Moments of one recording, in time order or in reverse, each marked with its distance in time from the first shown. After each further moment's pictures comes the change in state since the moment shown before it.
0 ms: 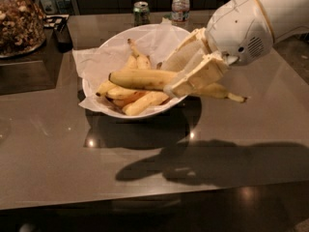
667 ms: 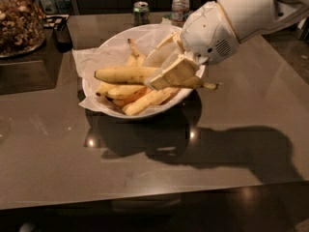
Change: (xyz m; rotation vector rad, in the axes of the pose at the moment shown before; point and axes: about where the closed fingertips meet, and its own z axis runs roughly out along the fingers) arm 0.001 -0.026 0.038 -0.038 0.012 -0.014
